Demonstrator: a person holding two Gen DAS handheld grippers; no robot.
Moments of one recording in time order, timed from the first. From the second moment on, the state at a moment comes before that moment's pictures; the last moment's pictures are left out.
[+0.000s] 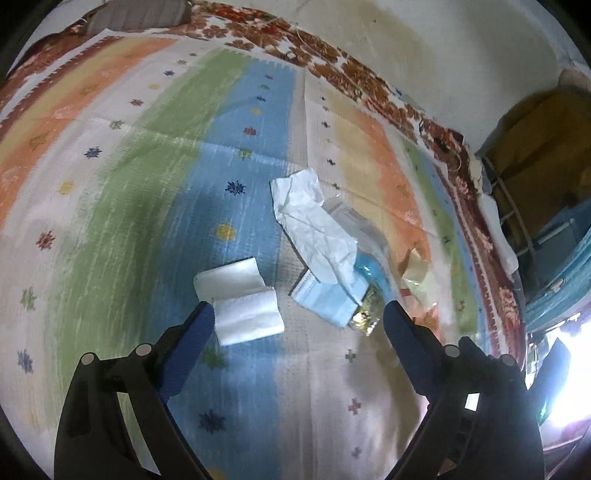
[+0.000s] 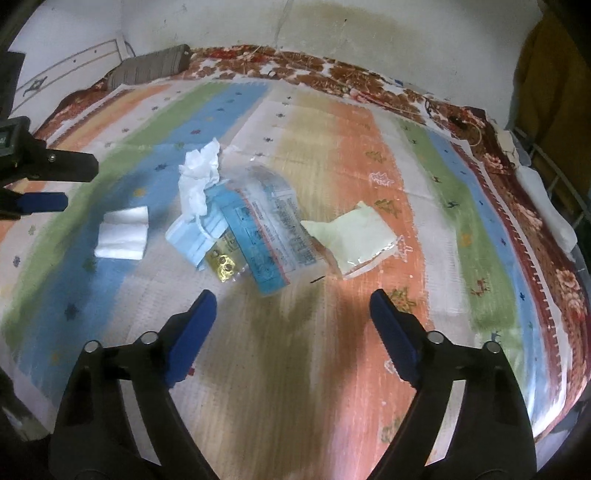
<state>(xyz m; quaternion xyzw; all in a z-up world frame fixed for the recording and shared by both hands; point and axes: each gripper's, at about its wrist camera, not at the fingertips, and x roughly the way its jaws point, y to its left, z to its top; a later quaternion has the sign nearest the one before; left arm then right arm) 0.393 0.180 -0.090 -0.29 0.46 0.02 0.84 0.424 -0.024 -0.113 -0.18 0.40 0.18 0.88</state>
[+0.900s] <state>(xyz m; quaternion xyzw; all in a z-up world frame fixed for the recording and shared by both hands) 0.461 0.165 -0.139 -0.35 0.44 -0.01 0.82 0.448 -0.014 -0.138 -0.20 0.38 0.20 0.88</state>
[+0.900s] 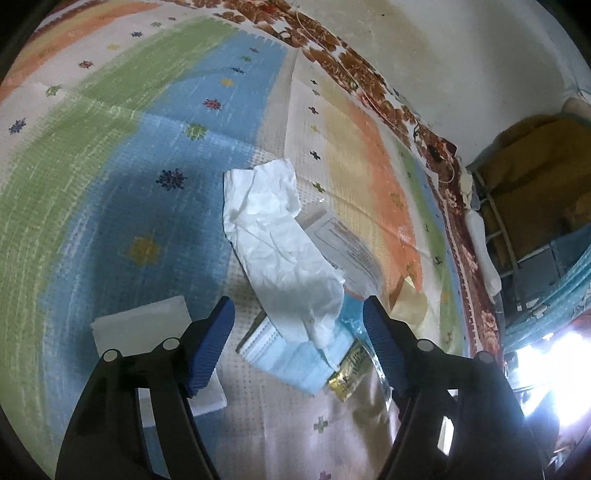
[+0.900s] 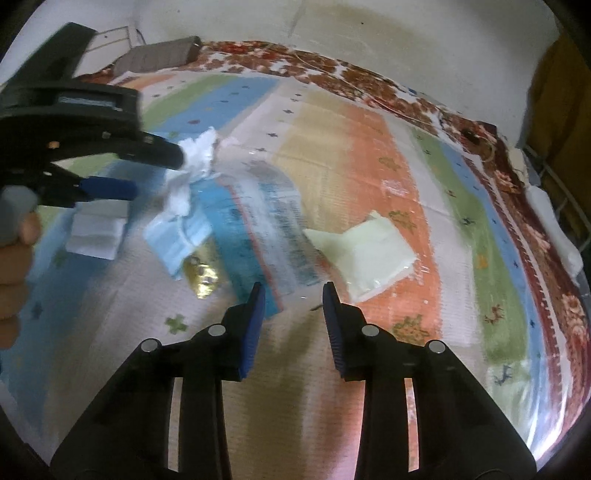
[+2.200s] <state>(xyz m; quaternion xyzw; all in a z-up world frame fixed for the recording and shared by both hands) 0.445 0.181 -0.120 -0.26 0.44 0.01 0.86 0.471 -0.044 -0.129 -0.06 0.46 0.19 0.87</state>
